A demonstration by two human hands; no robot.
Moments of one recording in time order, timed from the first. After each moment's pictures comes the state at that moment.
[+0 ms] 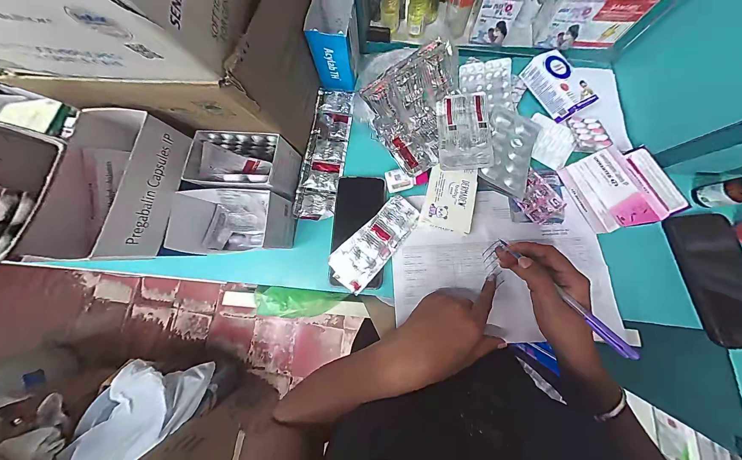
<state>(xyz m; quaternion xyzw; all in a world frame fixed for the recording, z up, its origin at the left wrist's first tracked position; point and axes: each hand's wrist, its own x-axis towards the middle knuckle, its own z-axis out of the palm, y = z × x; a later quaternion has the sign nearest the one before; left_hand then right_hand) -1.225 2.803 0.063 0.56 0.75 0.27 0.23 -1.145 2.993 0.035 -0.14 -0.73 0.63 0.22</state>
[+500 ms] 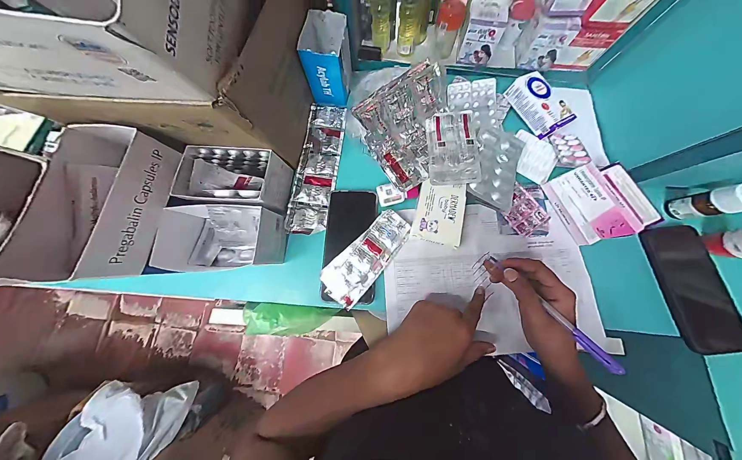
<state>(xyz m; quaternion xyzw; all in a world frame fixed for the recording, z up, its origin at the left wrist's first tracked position) -1.229 2.808 0.057 0.56 0.76 0.25 0.20 -1.144 2.993 0.032 -0.12 -0.73 0.63 0.25</state>
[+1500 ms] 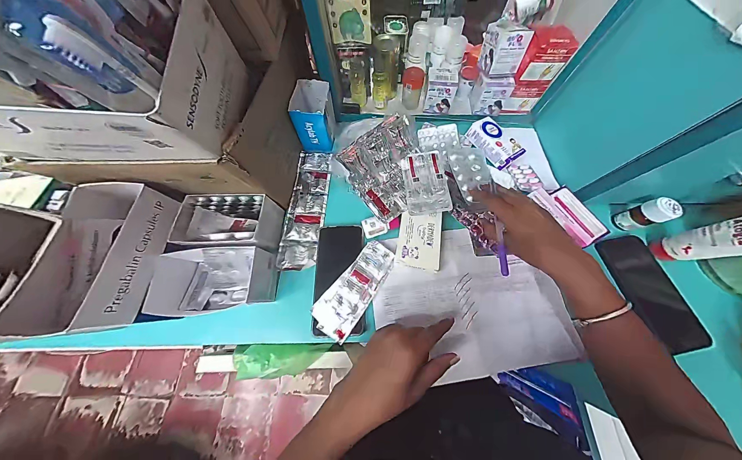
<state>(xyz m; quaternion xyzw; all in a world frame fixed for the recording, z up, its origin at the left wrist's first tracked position) -1.247 2.770 0.055 0.53 0.74 0.40 0.14 -1.251 3.079 0.109 -0.02 -0.99 0.13 0.06</state>
